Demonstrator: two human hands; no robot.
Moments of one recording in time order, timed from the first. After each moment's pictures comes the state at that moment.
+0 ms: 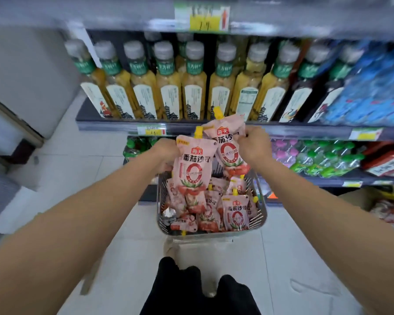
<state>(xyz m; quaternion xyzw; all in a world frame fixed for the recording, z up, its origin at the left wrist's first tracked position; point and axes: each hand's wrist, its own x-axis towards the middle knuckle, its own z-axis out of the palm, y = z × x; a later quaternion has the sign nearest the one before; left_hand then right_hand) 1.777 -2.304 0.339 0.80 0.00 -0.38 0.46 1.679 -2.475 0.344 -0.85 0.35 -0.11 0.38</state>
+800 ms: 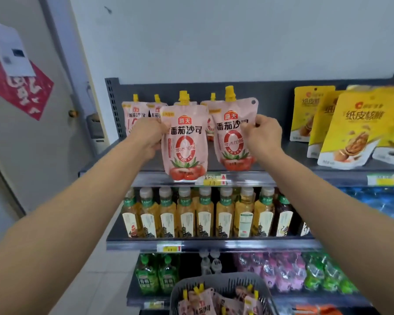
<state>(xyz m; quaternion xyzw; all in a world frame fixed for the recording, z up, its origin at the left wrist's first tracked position) 1.846 -2.286 0.663 0.69 -0.15 -0.09 0.70 1.727 -2.468 0.646 -0.76 0.23 -0.42 0.44</state>
